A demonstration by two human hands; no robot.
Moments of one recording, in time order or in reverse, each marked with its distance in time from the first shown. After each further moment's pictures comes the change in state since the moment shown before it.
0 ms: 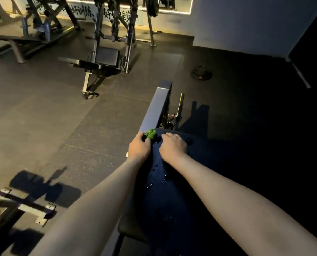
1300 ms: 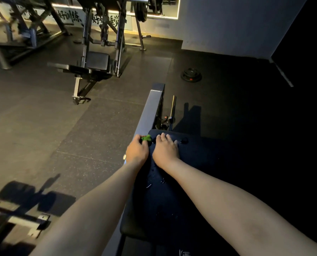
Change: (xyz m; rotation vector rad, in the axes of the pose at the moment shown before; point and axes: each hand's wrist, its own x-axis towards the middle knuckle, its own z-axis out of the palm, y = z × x) left_hand -0.012 0.003 -0.004 0.048 -0.005 -0.006; right_hand 0.003 -0.012 0.029 -0.038 0.002 0.036
